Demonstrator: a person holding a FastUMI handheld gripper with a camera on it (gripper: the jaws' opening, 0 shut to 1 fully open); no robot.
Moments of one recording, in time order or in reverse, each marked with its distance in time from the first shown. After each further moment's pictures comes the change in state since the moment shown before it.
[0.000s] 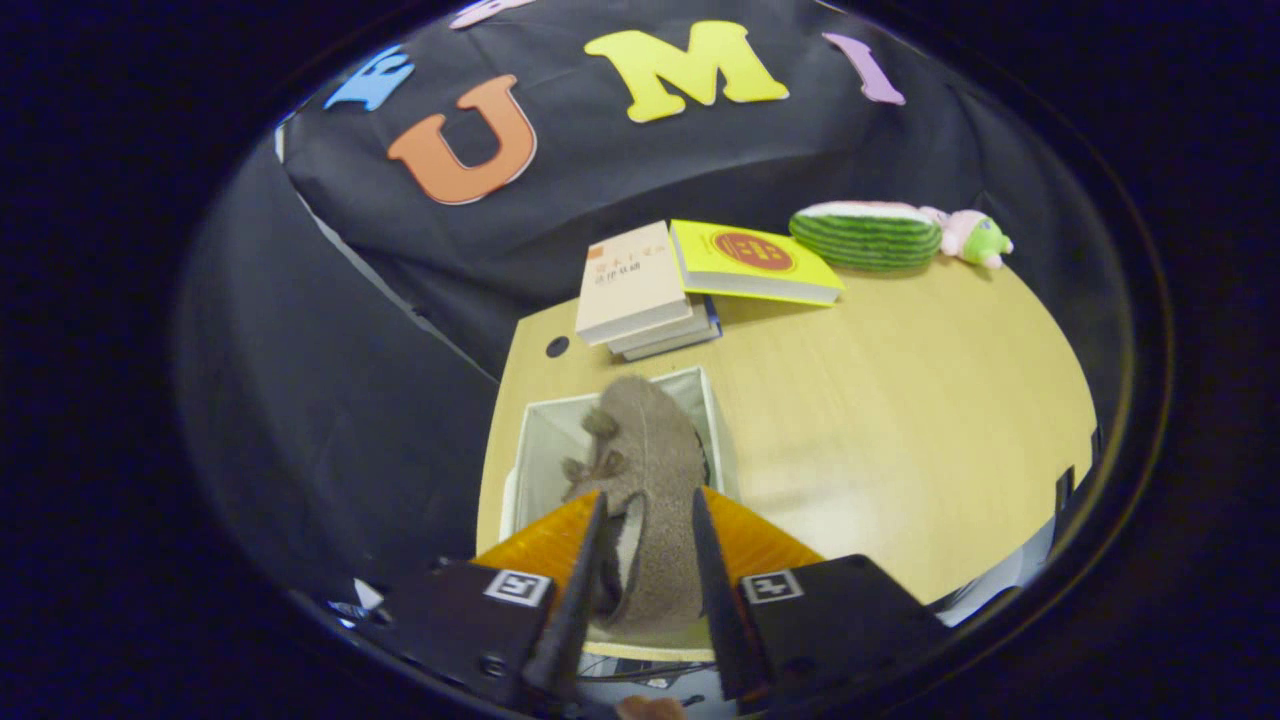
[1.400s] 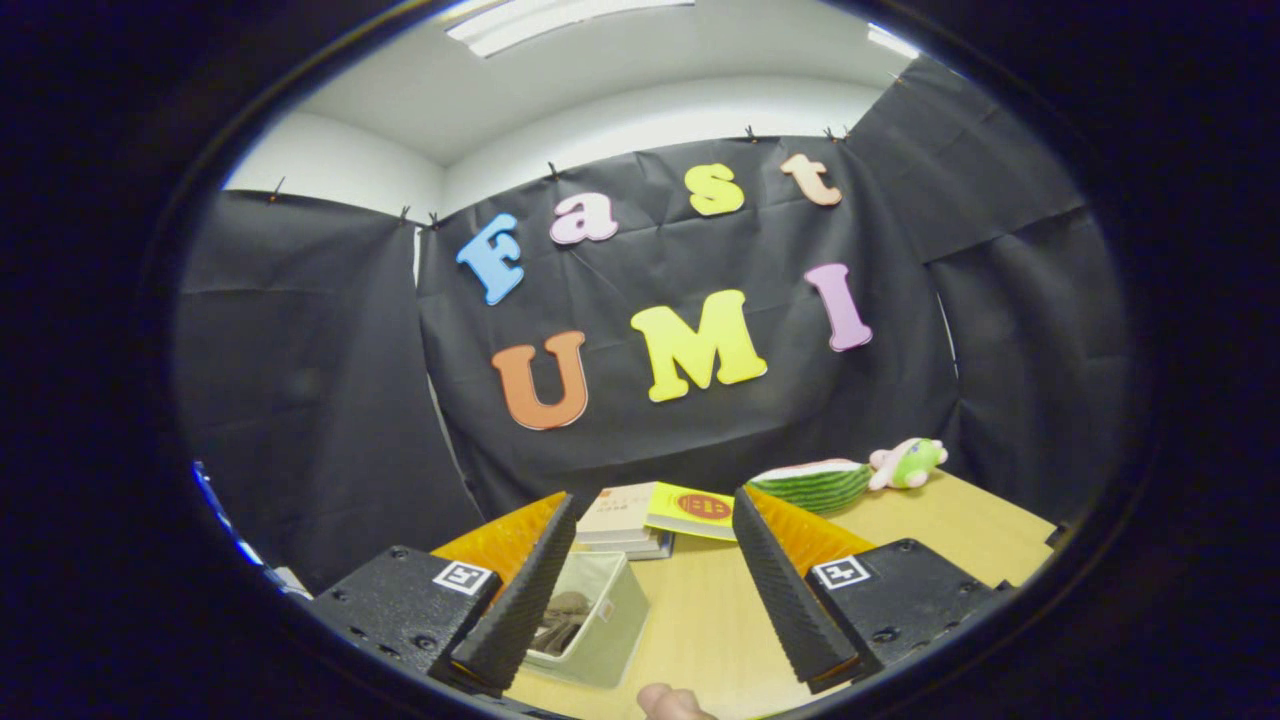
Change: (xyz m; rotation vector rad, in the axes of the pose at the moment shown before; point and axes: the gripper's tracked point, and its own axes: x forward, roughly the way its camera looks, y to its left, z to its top) arm -0.220 -0.130 0.023 -0.175 -0.792 0.128
